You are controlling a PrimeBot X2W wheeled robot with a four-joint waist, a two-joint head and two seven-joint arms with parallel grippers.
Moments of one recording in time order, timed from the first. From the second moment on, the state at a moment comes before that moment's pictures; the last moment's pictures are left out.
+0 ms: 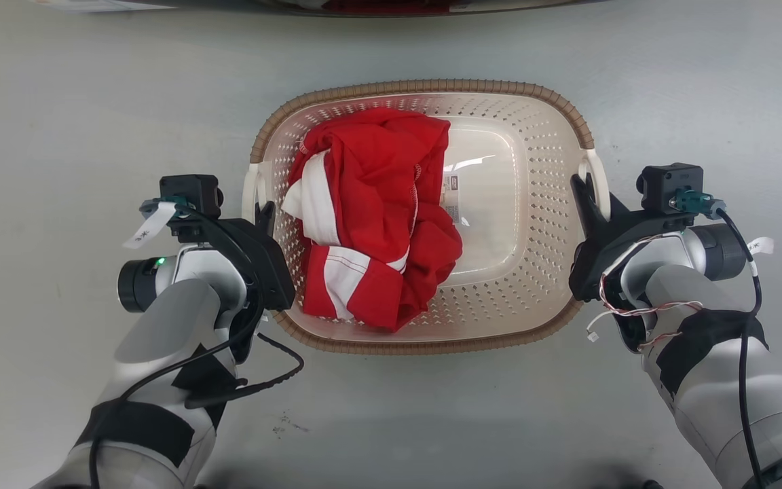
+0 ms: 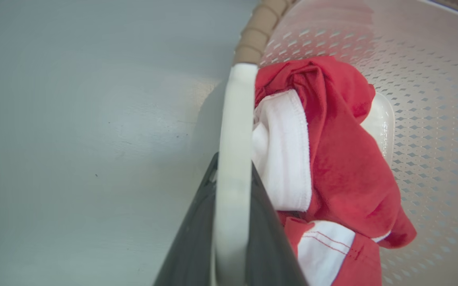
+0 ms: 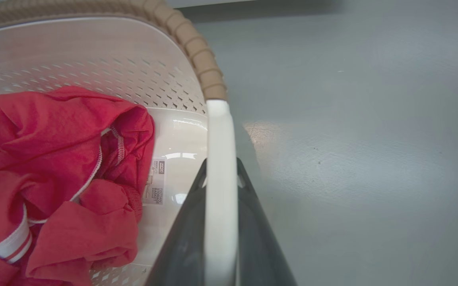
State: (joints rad) left arm -0.95 0.01 -0.47 1.22 -0.73 -0.07 -0.06; right arm -0.97 -0.10 0.57 1.22 0.54 0.08 -0.20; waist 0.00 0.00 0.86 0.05
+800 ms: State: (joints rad) left arm -0.96 0.03 -0.47 1.26 -0.76 -0.10 -0.04; right arm -0.98 -0.11 0.59 1.24 0.53 0.11 -0.22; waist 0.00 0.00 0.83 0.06
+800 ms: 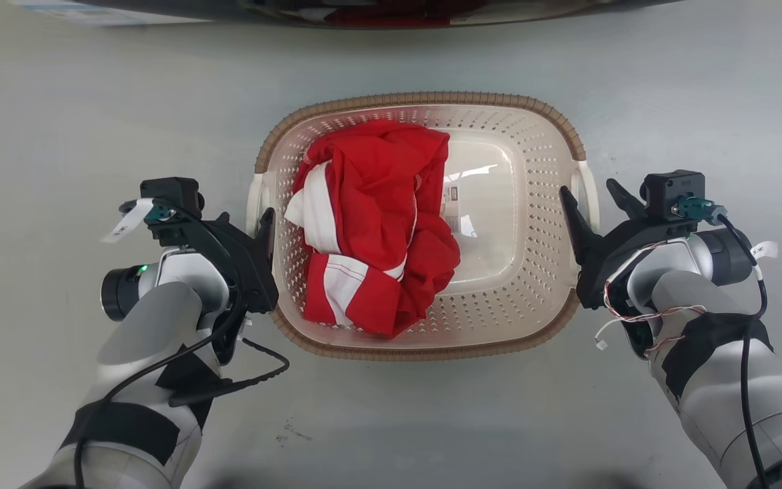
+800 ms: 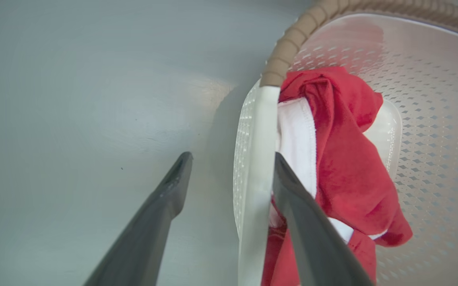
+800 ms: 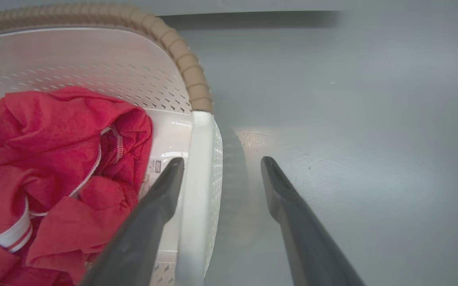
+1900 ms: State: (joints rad) left arm -0.78 0.07 -0.52 1.16 -0.67 -0.10 -0.25; right arm -0.74 -0.10 0.49 1.05 0.57 0.10 -0.25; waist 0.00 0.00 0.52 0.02
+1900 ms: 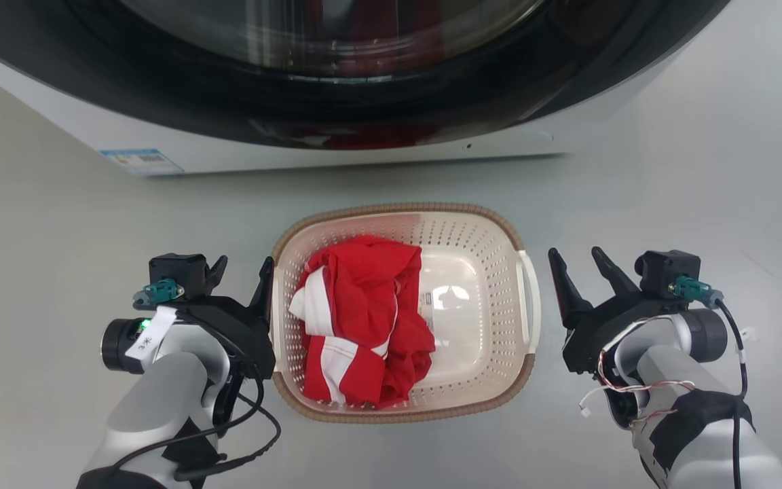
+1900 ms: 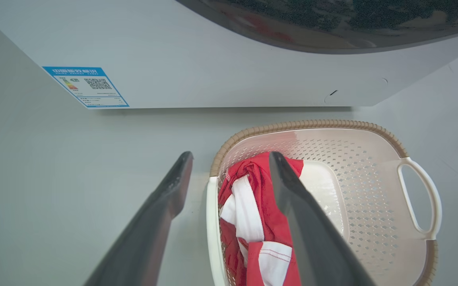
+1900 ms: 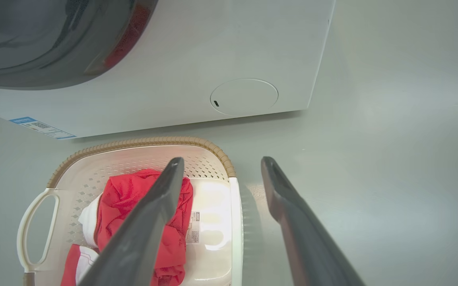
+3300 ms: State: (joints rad) left arm -0.24 0.23 -0.37 0.21 -0.43 0.11 -0.25; right arm -0.29 -0.20 0.34 0.34 0.37 -0.08 -0.25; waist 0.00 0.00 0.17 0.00
